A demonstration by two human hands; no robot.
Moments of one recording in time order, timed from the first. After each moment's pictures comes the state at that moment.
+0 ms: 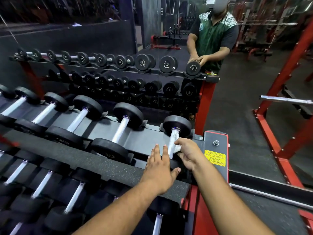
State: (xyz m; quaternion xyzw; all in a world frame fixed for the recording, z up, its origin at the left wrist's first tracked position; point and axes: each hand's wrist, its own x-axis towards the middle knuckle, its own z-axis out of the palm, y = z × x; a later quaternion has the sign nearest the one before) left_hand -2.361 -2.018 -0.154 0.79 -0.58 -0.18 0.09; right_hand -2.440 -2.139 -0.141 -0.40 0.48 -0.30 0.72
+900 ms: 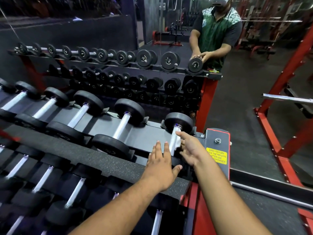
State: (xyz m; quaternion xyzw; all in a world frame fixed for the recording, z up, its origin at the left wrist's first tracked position) left_hand -2.362 -2.017 -0.150 0.79 -0.58 -0.18 0.08; right_hand -2.440 -2.154 -0.150 -0.36 0.47 -0.29 0.75
